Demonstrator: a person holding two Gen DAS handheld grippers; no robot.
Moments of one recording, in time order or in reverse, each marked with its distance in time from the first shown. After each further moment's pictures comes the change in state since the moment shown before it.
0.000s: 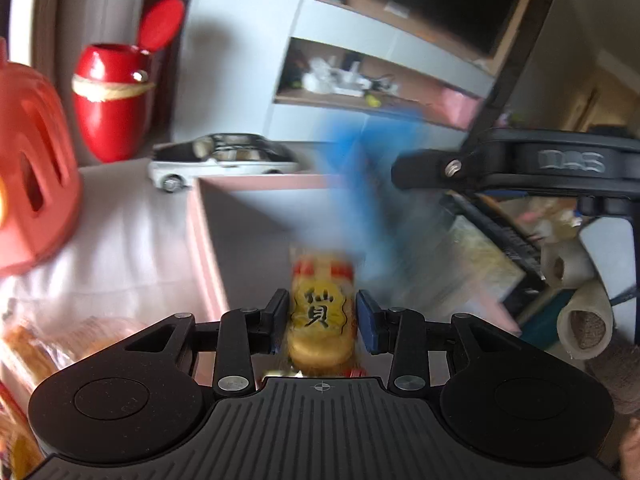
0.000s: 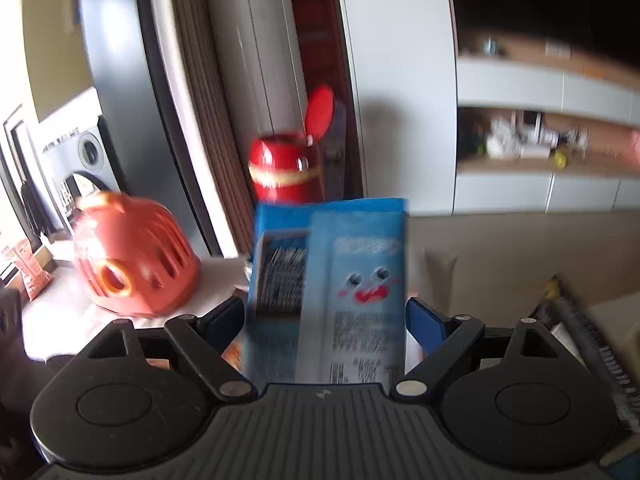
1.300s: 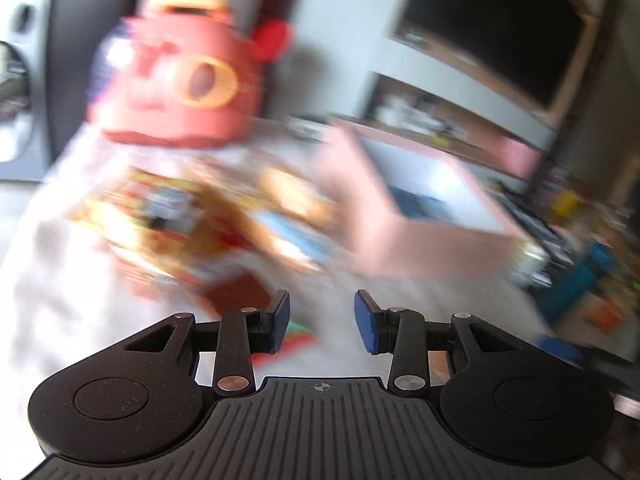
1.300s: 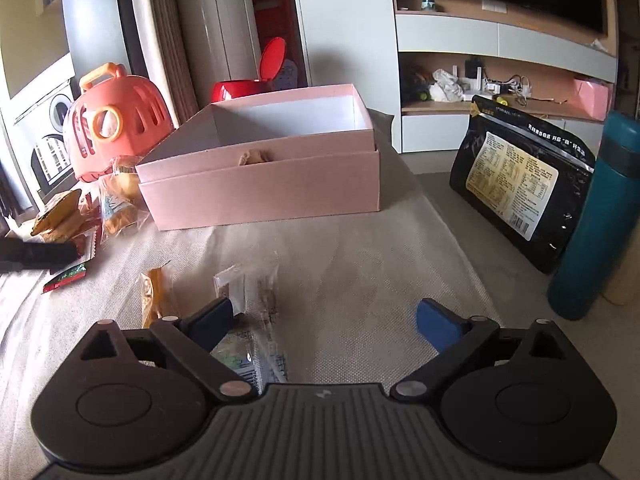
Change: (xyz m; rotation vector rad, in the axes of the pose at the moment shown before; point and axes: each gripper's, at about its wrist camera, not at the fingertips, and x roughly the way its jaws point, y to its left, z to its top) left arm -0.142 0.029 -0.138 -0.183 -0.122 0.222; right arm -0.086 0.006 -0.240 0.040 -0.056 -0.098
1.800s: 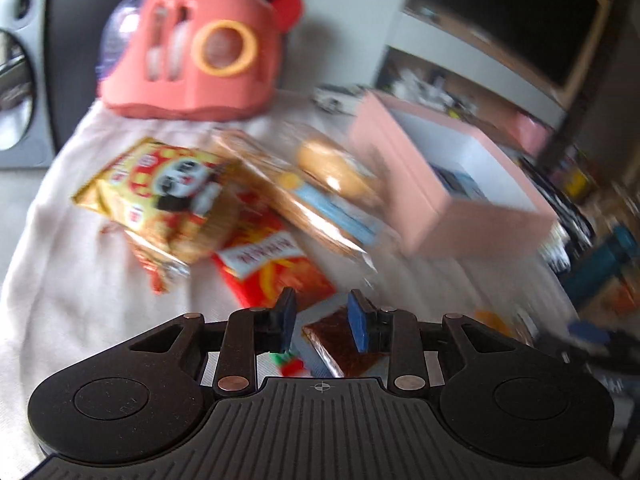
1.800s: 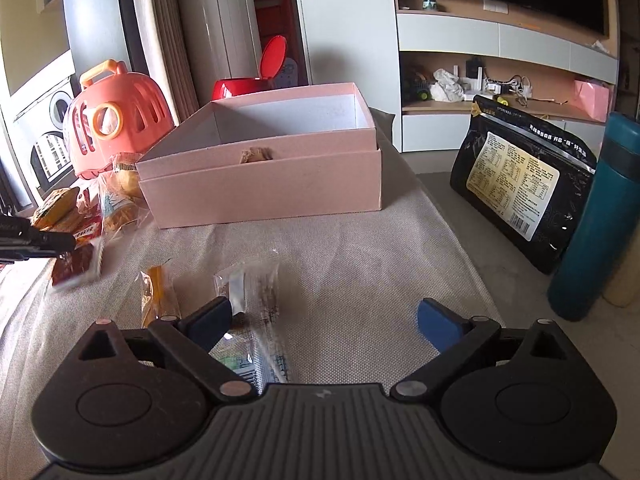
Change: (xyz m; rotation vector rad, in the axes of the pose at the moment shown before) left arm 0.019 0.009 -0.007 0.061 0.119 -0.054; right arm 0.002 0.002 0.000 -0.010 0.006 -0.007
